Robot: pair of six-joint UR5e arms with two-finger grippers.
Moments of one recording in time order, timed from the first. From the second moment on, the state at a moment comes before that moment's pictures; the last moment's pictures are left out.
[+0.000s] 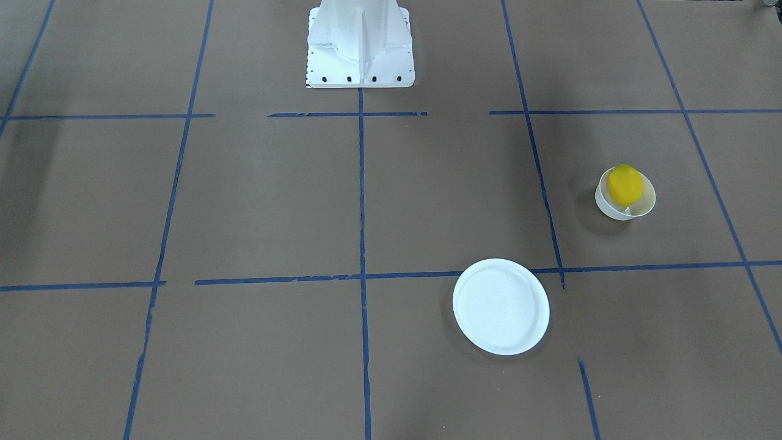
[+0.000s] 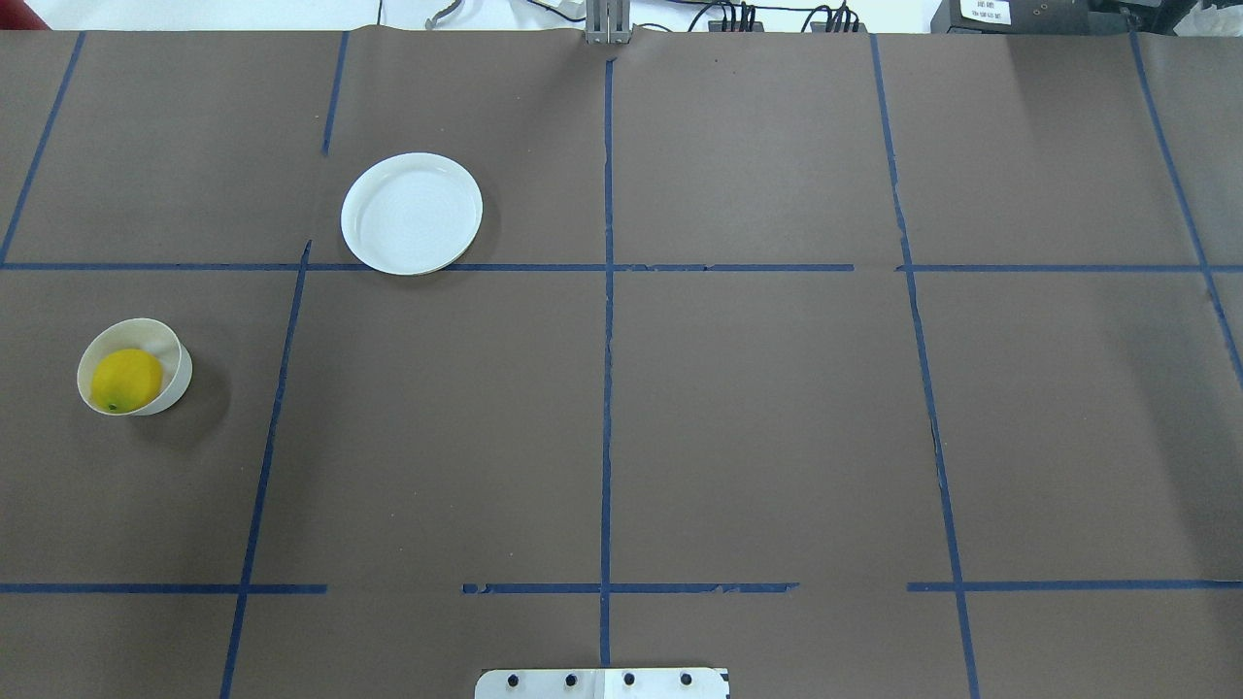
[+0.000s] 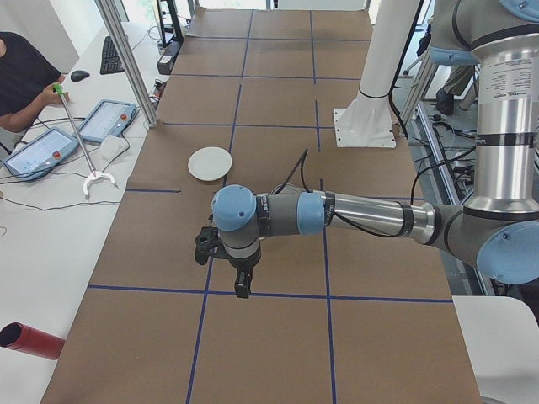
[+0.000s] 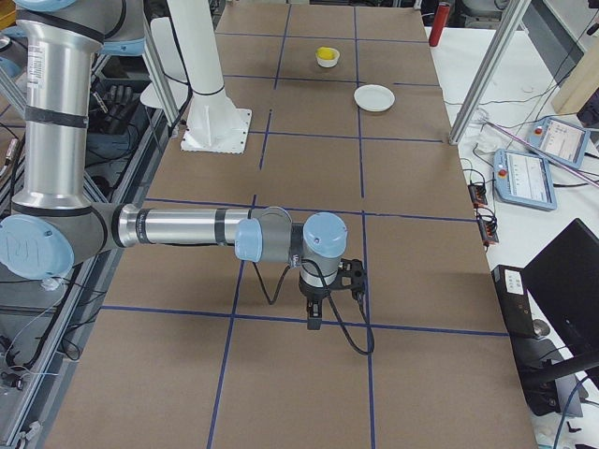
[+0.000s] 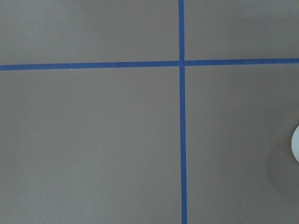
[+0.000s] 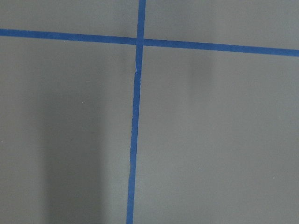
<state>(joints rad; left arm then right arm) -1.64 -1.51 -1.77 -1.36 -2.35 0.17 1.54 -1.71 1.75 -1.64 2.28 -0.05</state>
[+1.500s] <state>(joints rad) -1.63 -1.53 -1.77 -1.37 -2.35 0.17 1.54 -1.71 1.75 -1.64 2.28 -0.05</state>
